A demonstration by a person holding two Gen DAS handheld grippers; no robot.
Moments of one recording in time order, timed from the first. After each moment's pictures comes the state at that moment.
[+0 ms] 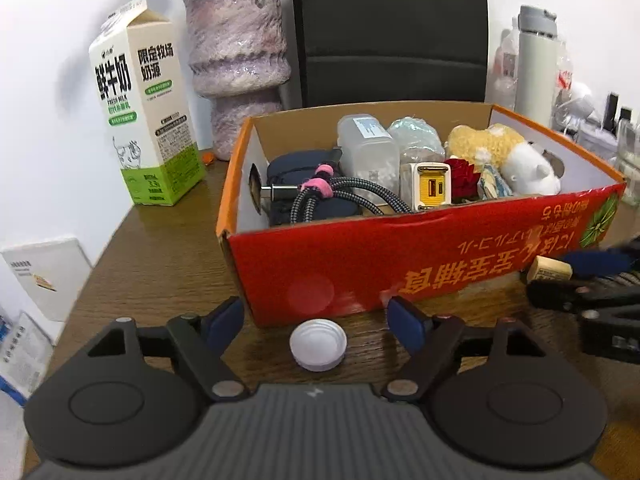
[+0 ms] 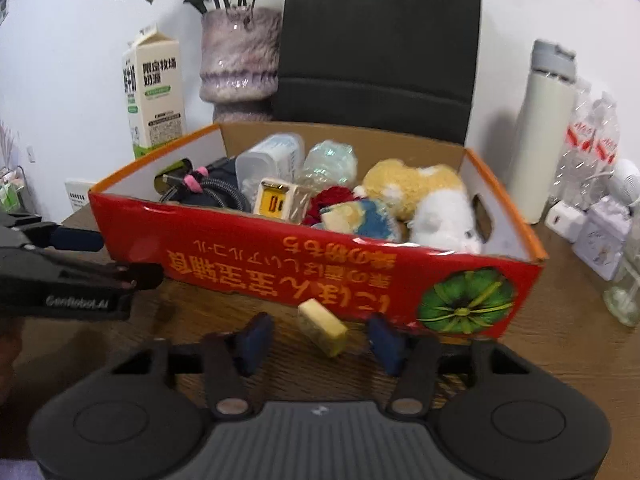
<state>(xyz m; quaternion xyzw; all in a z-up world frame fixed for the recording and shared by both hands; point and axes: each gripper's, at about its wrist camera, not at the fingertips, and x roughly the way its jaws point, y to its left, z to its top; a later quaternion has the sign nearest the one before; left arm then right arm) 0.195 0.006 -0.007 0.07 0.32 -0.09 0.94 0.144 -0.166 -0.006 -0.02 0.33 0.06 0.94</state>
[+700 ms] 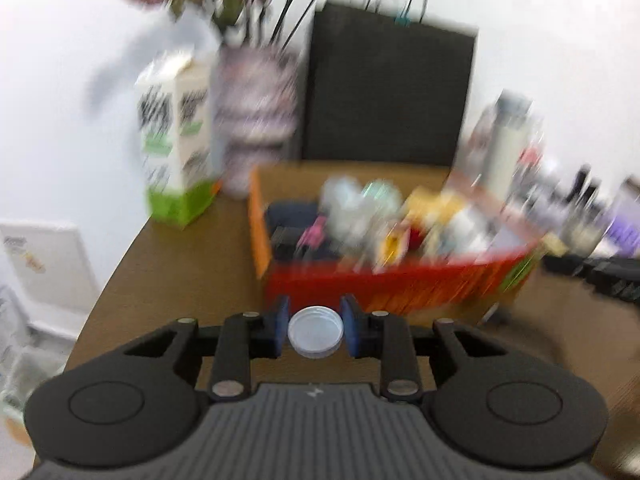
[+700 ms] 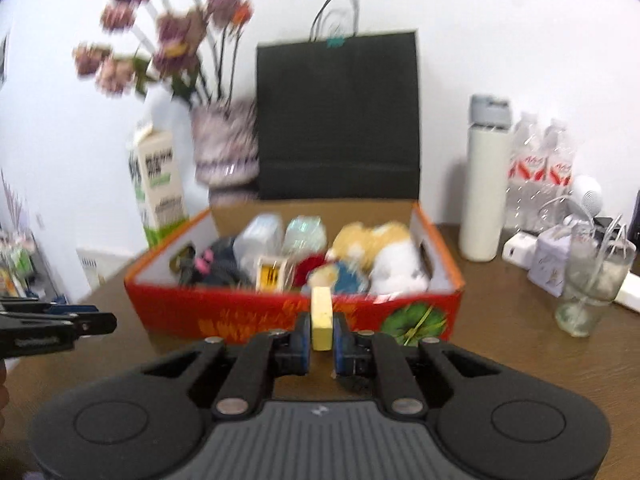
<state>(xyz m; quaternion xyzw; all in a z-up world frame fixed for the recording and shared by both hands) 0.130 0.023 0.074 -0.01 0.27 -0.12 0.96 0.086 -0.216 0.062 0.03 0.24 0.05 0.97</state>
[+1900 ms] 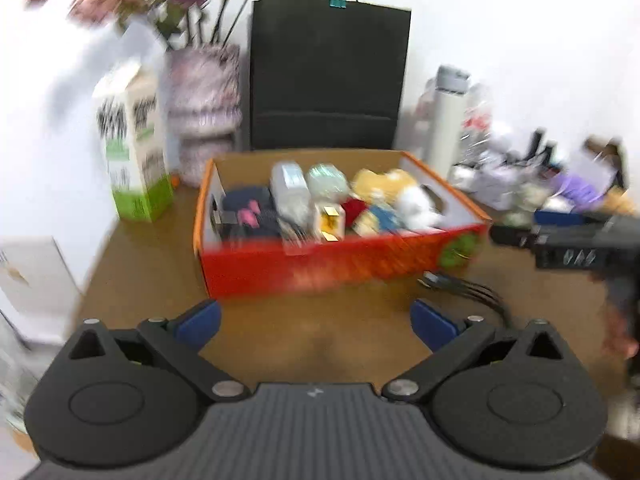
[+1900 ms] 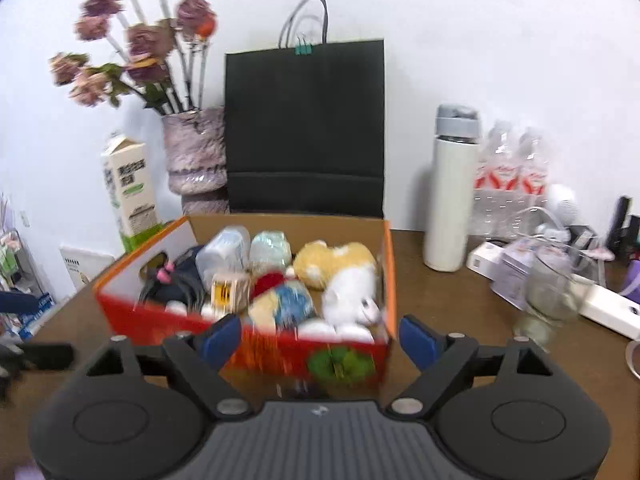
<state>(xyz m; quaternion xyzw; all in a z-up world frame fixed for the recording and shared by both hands) 0.083 0.016 0.078 0.01 0.32 -0.17 0.93 0.081 -0.240 0.088 0.01 0.26 0.02 0.97</state>
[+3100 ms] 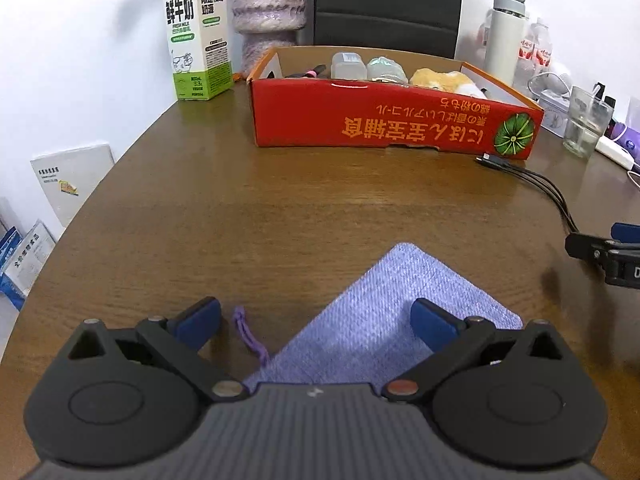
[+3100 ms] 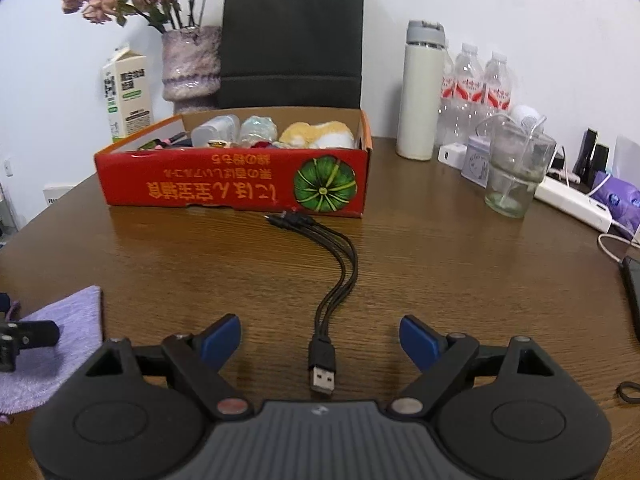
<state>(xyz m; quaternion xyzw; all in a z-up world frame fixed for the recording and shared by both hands) 0.038 0.014 -0.003 0.03 0.38 -0.06 0.92 0.003 -0.229 0.003 0.00 0.33 -0.01 0.95</state>
